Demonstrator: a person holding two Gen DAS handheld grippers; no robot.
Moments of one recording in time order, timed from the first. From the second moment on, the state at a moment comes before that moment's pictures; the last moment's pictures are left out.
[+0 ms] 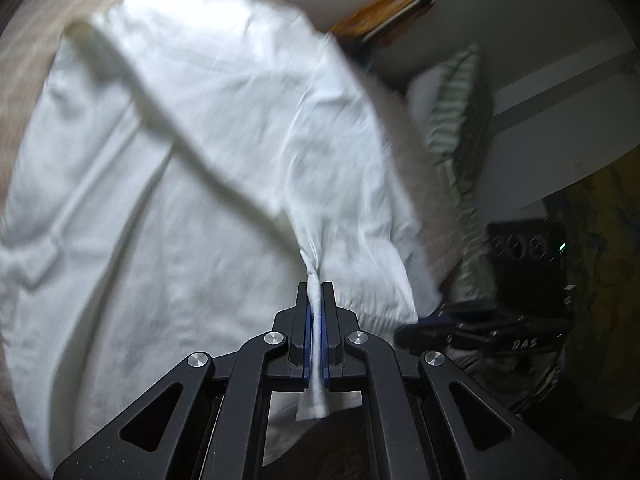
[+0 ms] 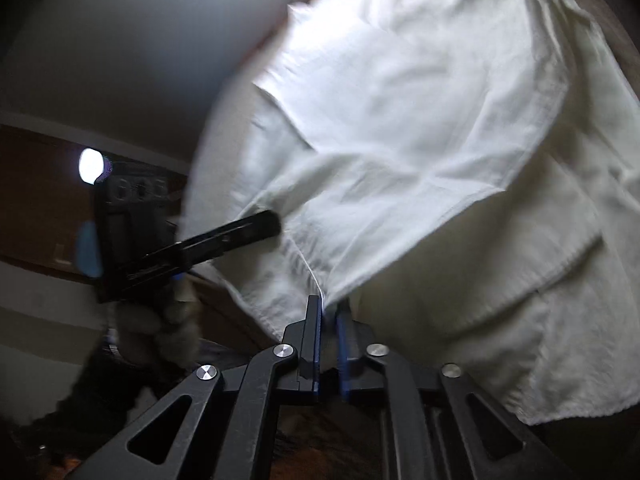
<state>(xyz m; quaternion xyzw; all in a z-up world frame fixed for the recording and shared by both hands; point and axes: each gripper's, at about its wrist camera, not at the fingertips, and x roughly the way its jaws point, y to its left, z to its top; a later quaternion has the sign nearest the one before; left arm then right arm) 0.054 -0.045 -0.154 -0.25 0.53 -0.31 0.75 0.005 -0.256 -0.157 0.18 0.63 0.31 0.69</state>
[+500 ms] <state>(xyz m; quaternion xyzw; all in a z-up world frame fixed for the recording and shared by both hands) 0.035 -0.034 -0.139 -0.20 0.52 -0.28 0.79 0.066 -0.313 -0.095 0.09 0.55 0.25 0.79</state>
